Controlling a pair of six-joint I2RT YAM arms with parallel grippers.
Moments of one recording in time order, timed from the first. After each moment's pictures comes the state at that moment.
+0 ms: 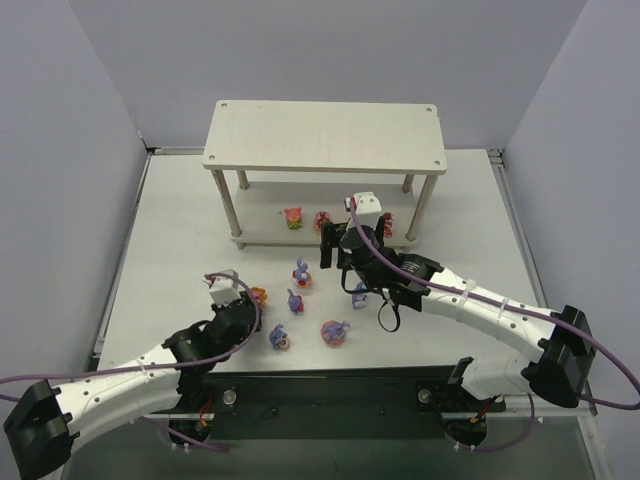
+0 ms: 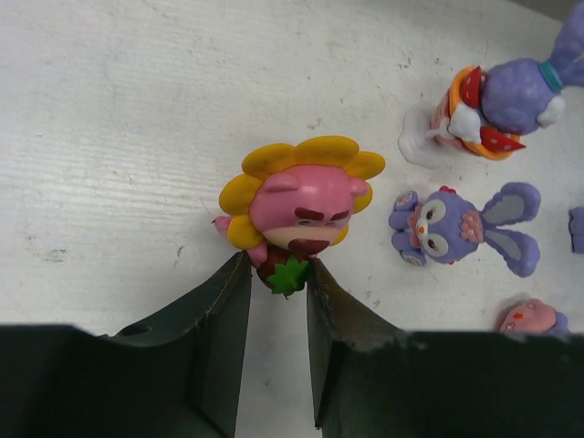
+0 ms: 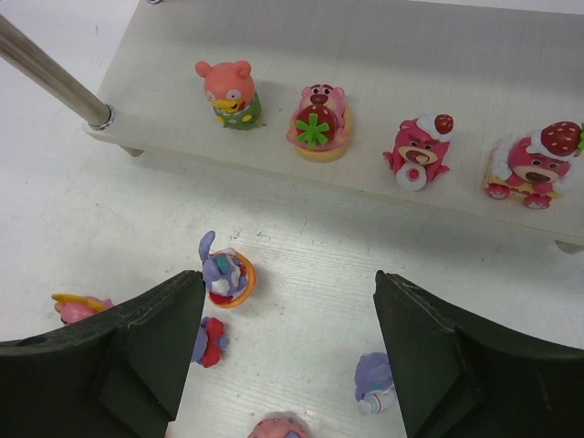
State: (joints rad) left arm -0.96 0.69 0.22 -0.23 -0.63 -0.90; right arm 0.96 1.30 1.02 -0.27 0.56 0.48
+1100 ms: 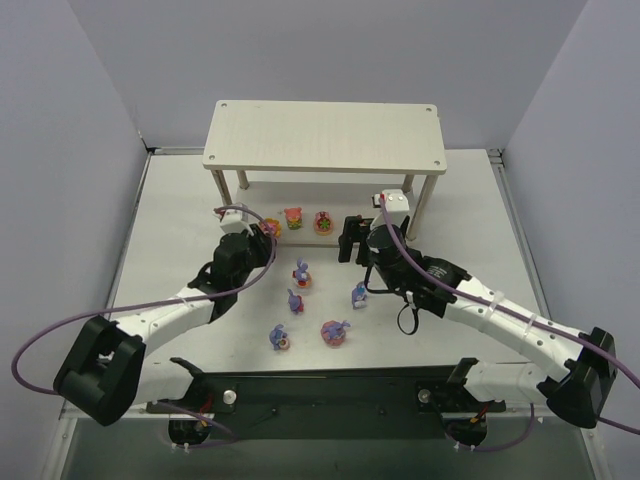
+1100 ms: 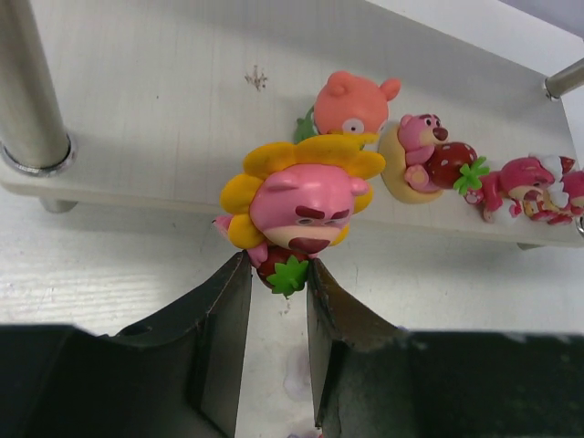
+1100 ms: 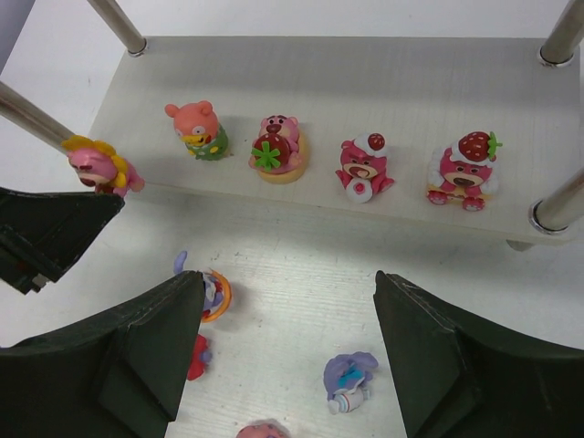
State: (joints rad) left arm -0.54 1.21 0.52 0.35 -0.27 -0.59; right arm 0.89 1.16 0.95 -0.27 0.56 0.48
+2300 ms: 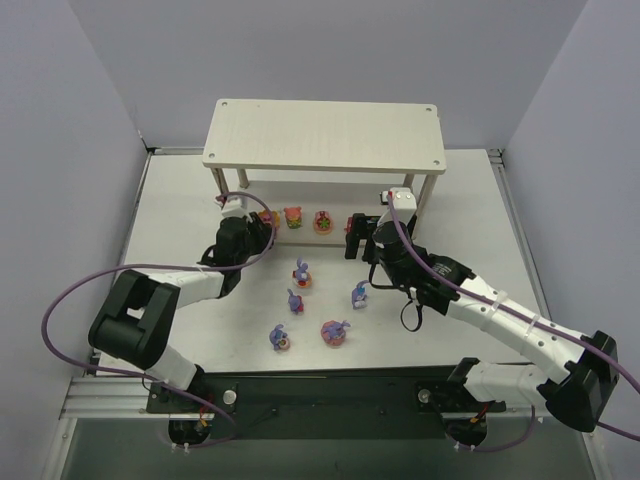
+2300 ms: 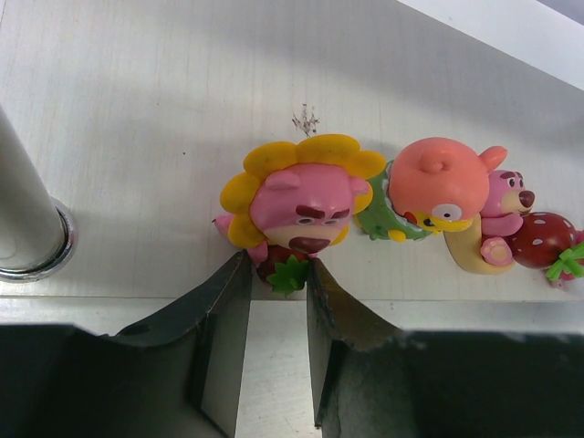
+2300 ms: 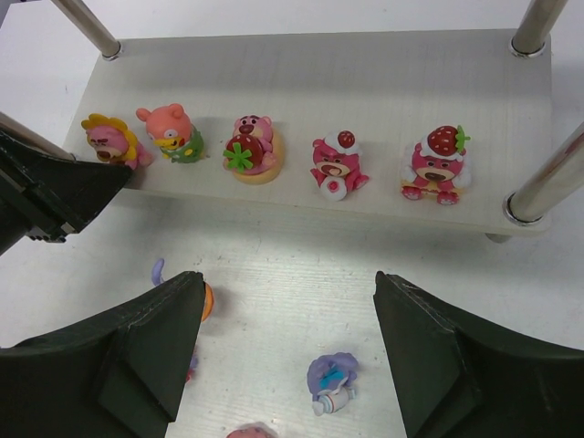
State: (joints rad) left arm -0.39 1.55 0.63 0.54 -0.12 -0.58; right arm 0.84 1.14 0.94 -0.29 0.55 0.49
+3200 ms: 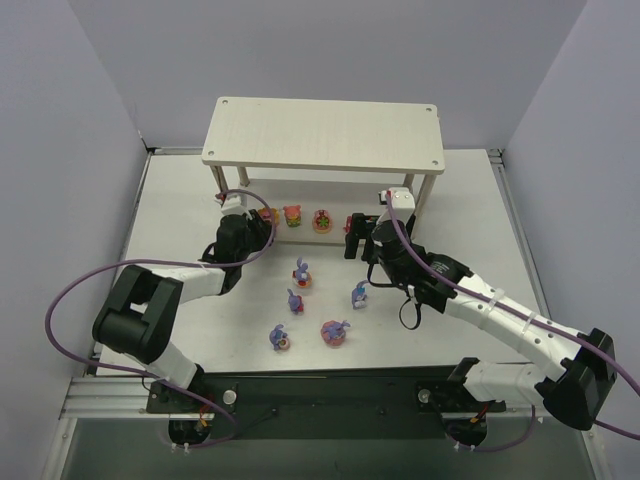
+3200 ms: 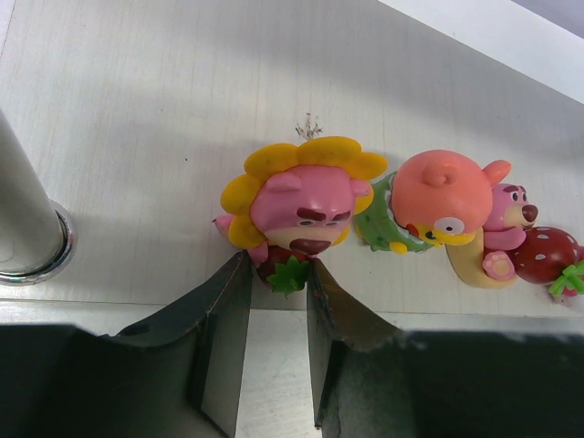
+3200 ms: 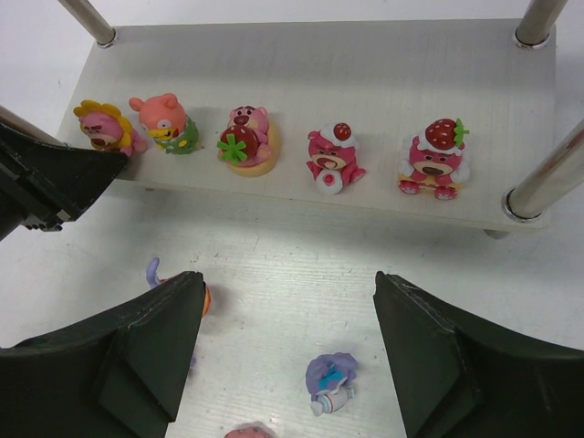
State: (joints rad) left arm -0.37 1.59 0.66 0.56 -0.13 -0.58; right arm 0.83 1.16 0.94 -0.29 0.53 0.50
